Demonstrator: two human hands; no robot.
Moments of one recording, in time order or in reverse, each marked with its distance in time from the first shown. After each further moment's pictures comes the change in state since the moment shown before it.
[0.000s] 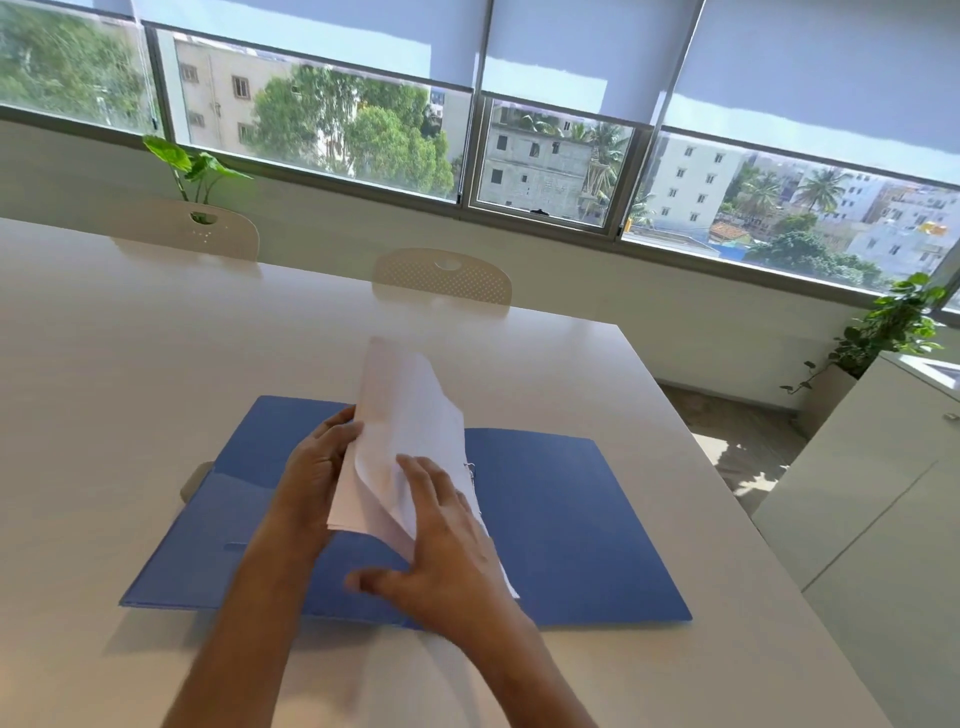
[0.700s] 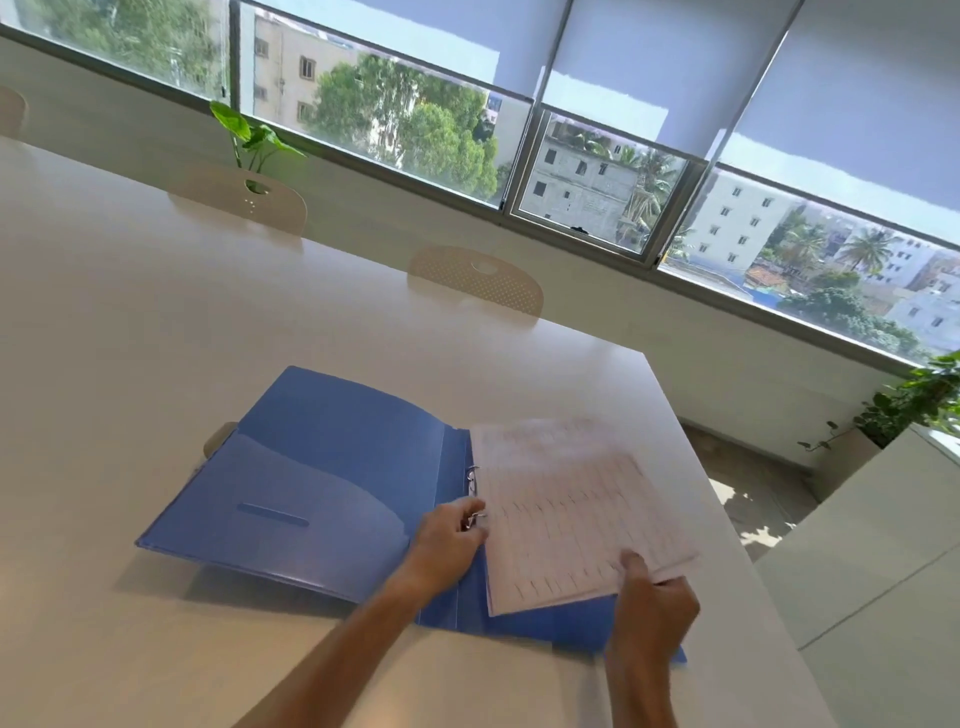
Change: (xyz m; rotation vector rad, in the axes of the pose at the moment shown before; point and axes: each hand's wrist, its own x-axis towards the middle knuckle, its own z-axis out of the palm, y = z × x) left_hand -0.010 -0.120 0.050 0.888 -0.055 0.052; right_hand -0.037 0.140 -0.052 0.632 0.944 0.711
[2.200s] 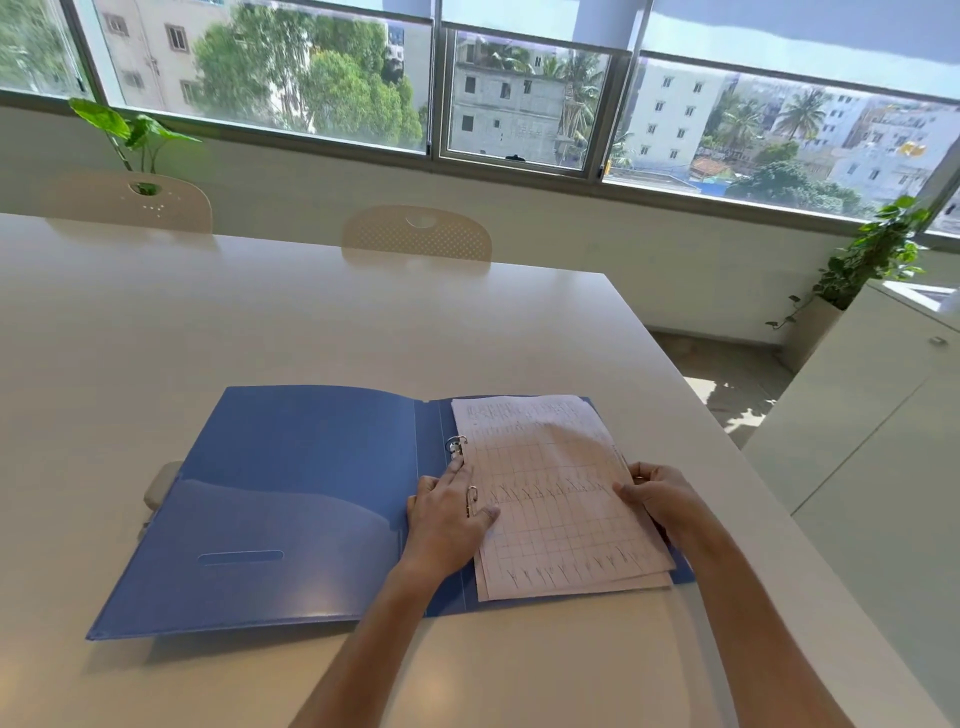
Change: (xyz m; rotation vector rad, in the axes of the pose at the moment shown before) left_hand 0.027 -0.027 0.017 0.642 -0.057 0.100; right_hand 0.114 0.029 -0.017 -0.326 -0.612 0.295
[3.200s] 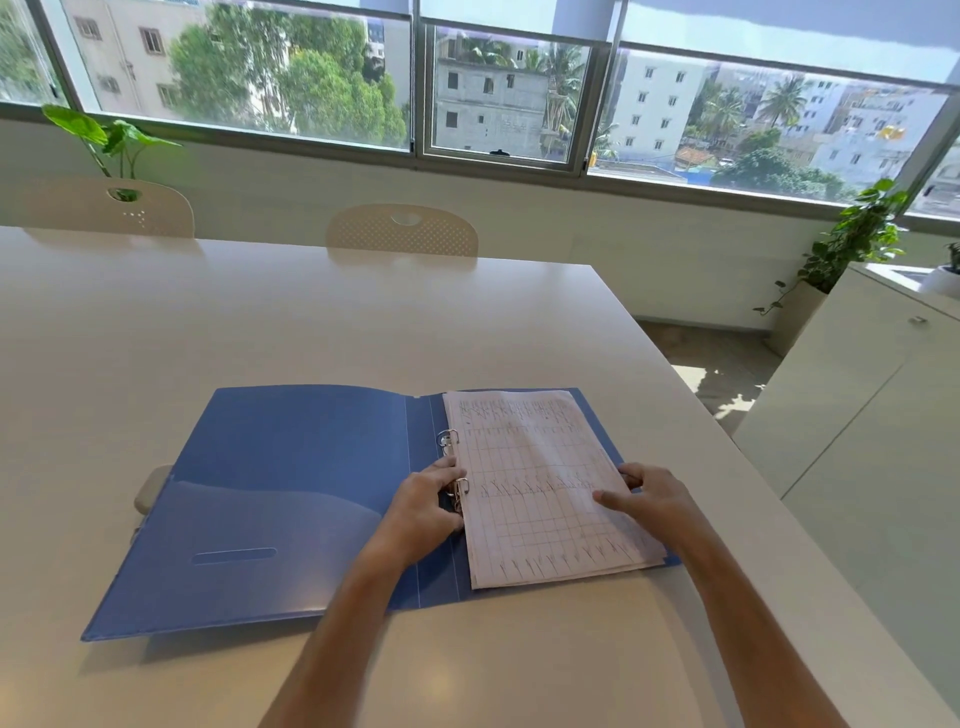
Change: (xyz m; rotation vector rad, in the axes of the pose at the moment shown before) left_hand -0.003 -0.011 -0.031 -0.373 -0.168 0.105; right_hand -0.034 0.008 0.005 -0.465 0.060 -0.240
